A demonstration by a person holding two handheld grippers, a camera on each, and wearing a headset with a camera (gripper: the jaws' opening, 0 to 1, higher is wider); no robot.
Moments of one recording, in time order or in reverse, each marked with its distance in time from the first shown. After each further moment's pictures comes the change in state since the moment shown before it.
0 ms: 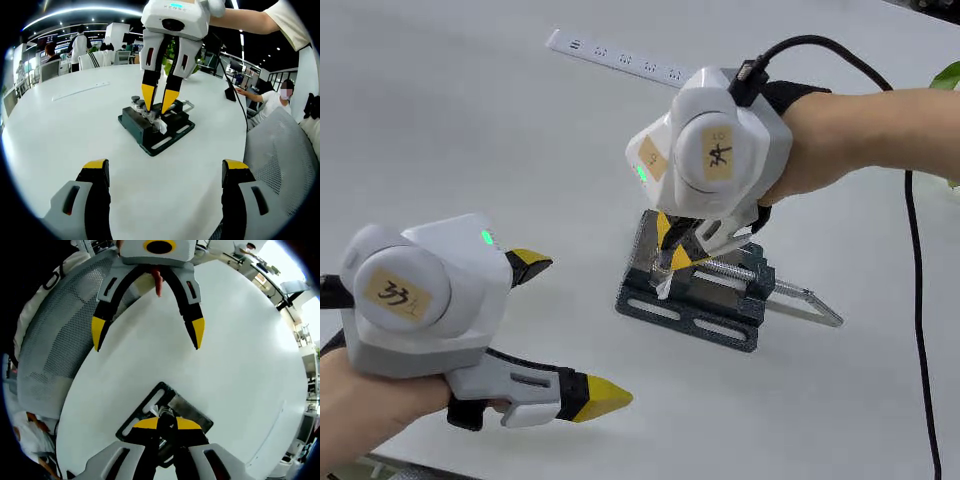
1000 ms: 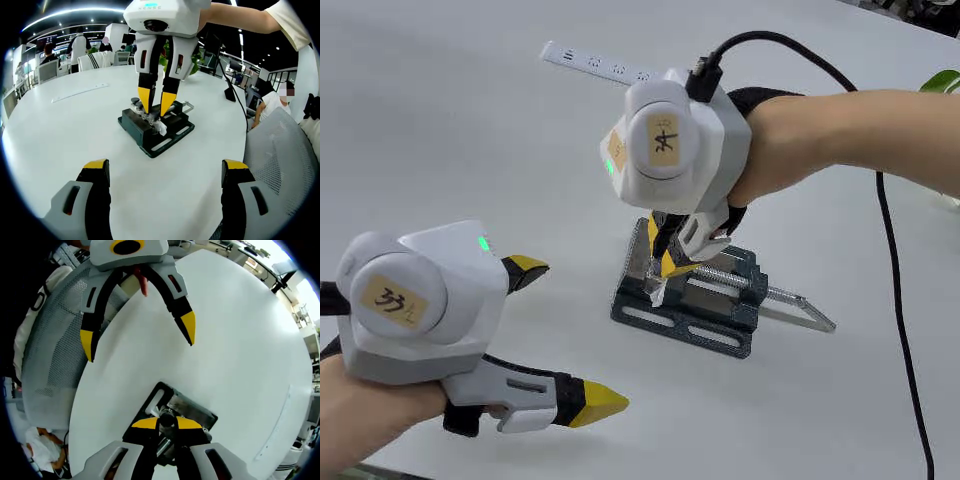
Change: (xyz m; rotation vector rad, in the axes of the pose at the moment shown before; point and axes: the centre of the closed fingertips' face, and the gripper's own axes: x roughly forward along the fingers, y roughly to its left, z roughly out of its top) left arm 0.000 0.002 0.002 0.005 -0.005 0.000; right arm 0.001 0.003 -0.001 0.121 0.035 0.036
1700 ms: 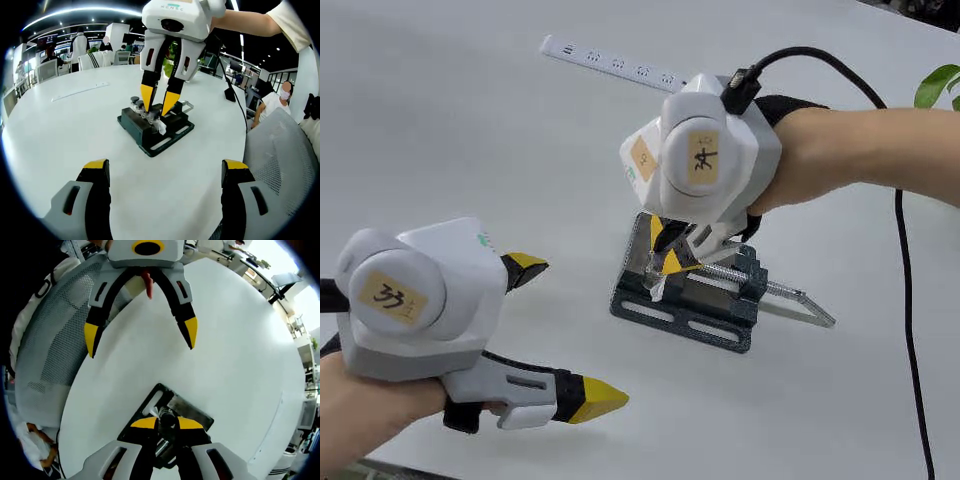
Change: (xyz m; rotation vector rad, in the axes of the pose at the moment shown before) left arm 0.001 -0.001 -0.002 -0.007 0.000 -0.002; right arm -0.001 0.001 0.002 -0.056 -0.049 -0.076
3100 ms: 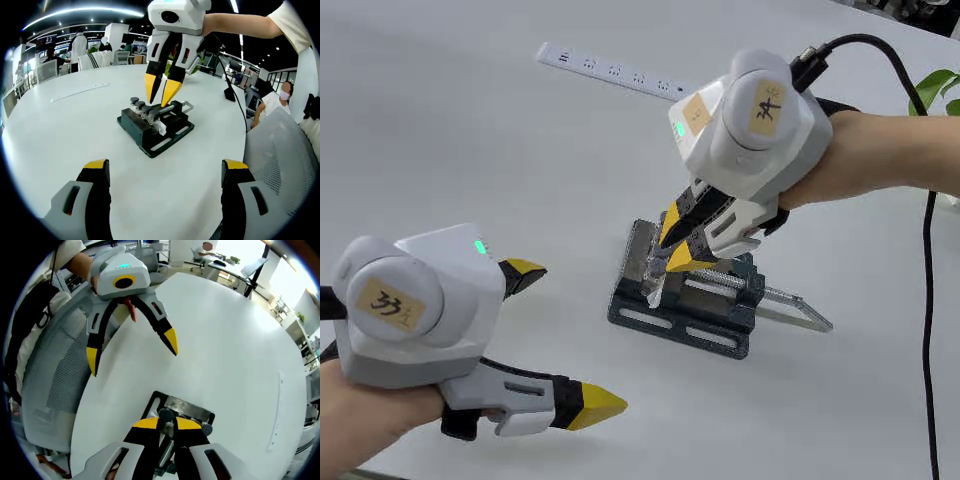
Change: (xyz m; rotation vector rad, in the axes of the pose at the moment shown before) left arm 0.000 0.001 0.002 0.006 0.004 -0.004; right arm -0.016 -0.006 -0.004 0.221 -0.199 -0.004
